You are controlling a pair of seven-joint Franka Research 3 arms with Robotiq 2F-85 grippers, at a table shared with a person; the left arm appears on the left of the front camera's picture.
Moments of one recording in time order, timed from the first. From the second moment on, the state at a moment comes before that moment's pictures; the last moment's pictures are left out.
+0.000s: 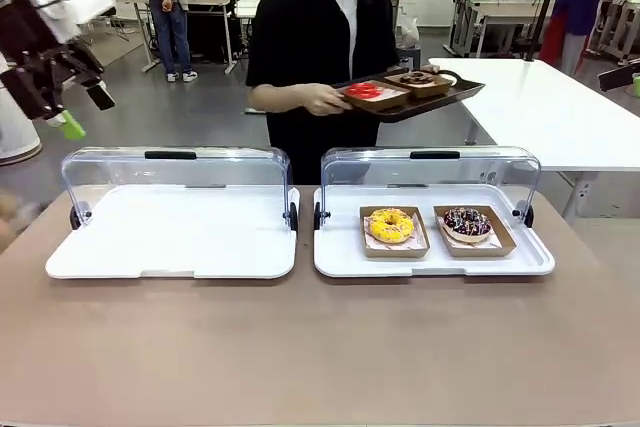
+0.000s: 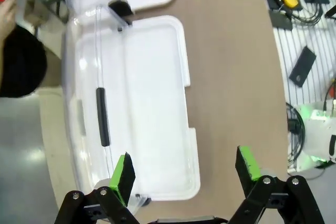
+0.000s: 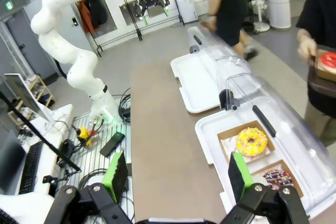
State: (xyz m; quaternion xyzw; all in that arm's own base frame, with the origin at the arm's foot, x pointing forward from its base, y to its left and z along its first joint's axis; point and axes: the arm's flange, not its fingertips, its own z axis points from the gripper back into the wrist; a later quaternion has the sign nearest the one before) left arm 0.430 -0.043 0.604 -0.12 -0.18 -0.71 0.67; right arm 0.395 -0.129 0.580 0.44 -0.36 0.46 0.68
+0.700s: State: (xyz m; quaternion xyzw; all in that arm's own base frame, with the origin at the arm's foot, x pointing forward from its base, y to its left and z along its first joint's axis) left arm 0.358 0.117 0.554 -0.31 -0.43 -0.58 0.62; right arm 0.395 -0.129 0.580 0.44 -0.36 0.46 0.68
